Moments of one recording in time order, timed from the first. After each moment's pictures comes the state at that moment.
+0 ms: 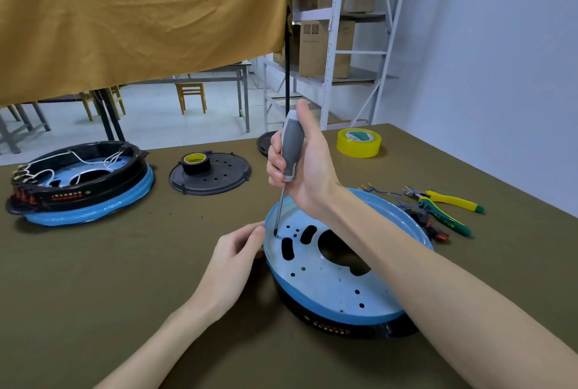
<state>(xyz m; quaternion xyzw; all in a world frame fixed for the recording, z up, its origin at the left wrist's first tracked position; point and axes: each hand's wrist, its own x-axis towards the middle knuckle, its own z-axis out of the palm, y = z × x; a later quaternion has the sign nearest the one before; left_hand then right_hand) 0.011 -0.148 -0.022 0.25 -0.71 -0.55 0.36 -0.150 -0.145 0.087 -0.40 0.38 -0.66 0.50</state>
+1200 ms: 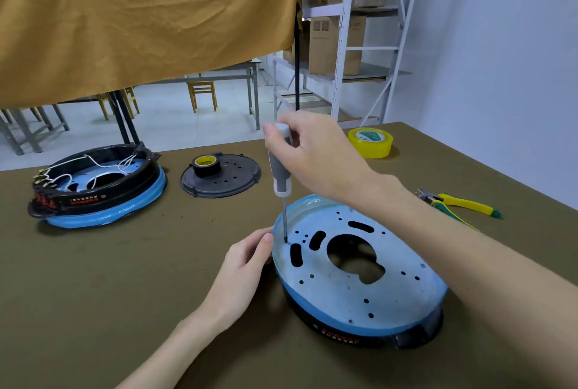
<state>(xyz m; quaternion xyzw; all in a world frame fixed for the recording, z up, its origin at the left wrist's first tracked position) 0.014 -0.146 -0.024 0.27 -0.71 -0.55 0.35 -0.146 -0.117 0.136 -0.68 0.60 -0.42 -0.05</state>
